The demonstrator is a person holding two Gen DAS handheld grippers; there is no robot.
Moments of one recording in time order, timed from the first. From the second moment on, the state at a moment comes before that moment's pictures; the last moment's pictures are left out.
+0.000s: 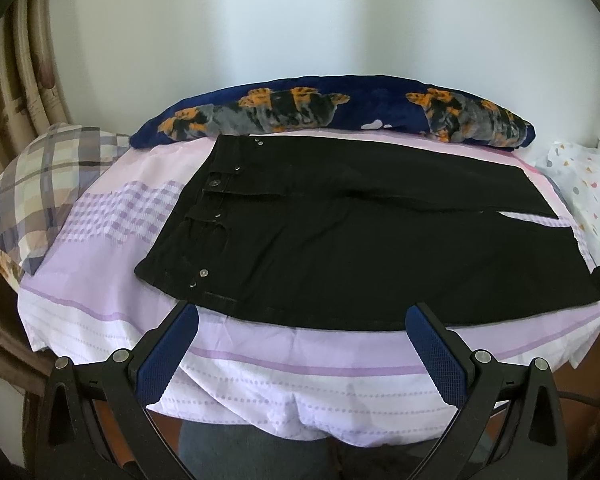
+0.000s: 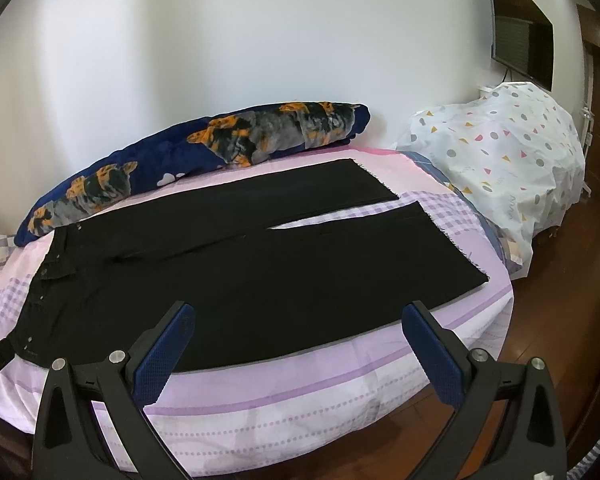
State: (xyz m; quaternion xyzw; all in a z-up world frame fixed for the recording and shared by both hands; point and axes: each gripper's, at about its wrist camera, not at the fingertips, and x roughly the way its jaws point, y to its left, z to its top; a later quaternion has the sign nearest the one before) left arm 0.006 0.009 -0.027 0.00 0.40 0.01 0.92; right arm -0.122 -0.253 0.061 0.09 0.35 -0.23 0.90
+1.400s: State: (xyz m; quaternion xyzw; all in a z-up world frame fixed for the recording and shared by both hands) left arm 0.004 0.015 -0.037 0.00 0.40 0.01 0.92; right arm -0.115 -0.242 0.058 0.07 0.36 -0.23 0.90
